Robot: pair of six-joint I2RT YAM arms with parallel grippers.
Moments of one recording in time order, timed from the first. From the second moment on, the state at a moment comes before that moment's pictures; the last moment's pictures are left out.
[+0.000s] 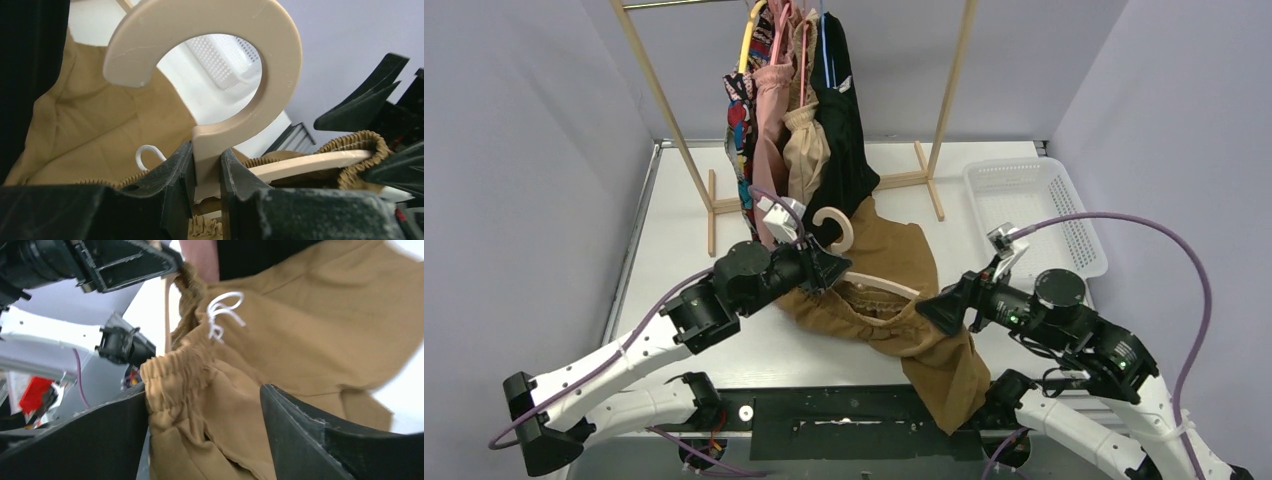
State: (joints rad) left arm -0.97 0.94 0.87 -0.11 -0.13 -0.64; right arm 0.75 0.57 1.00 -0.78 -0.20 0.51
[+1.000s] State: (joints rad) left arm -0.98 1.10 1.47 -0.88 -0.58 -0.70; right arm 0.75 0.42 1.09 -0.78 0.31 0.64
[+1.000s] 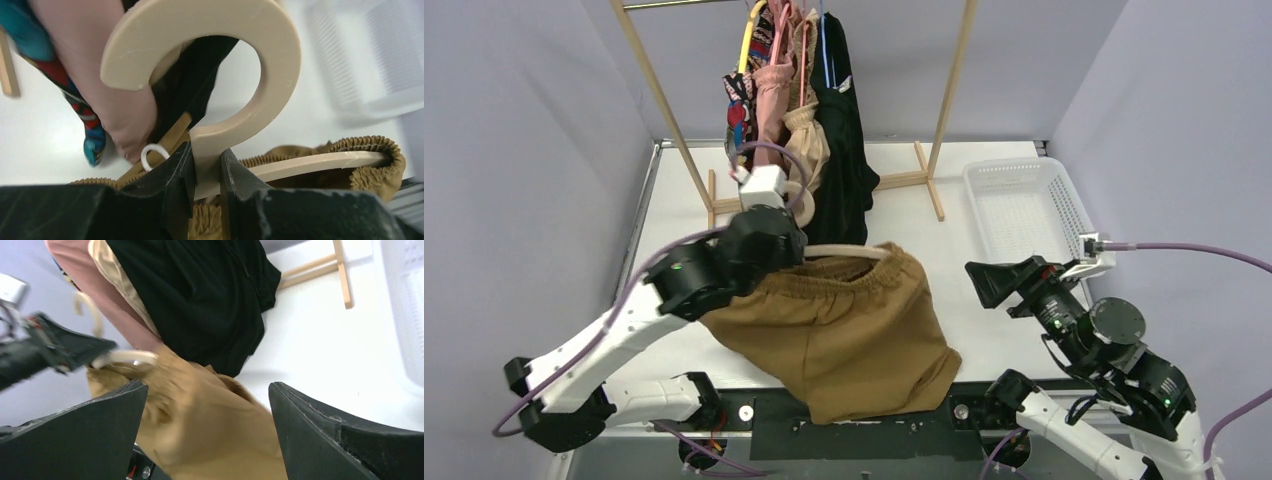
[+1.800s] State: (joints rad) left arm -0.96 1.08 1.51 -0.64 -0.64 -0.39; right arm 0.75 0.64 0.94 -0.60 0.30 0.78
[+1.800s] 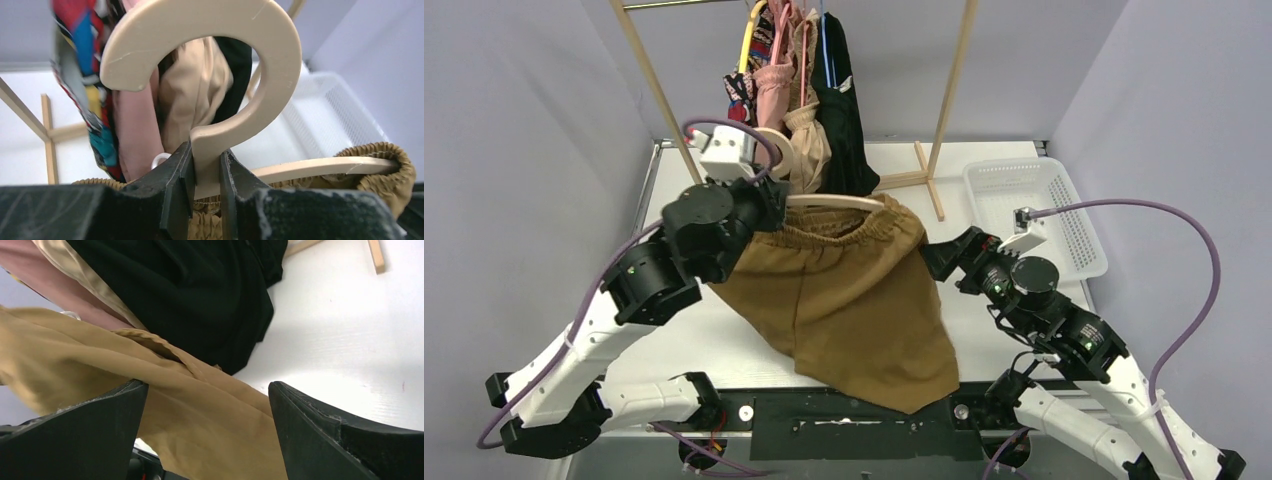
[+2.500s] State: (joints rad) left arm -0.96 0.90 1.02 -0.66 -0.68 -0.72; right arm 0.78 0.87 0.87 -0.51 0.03 0.85
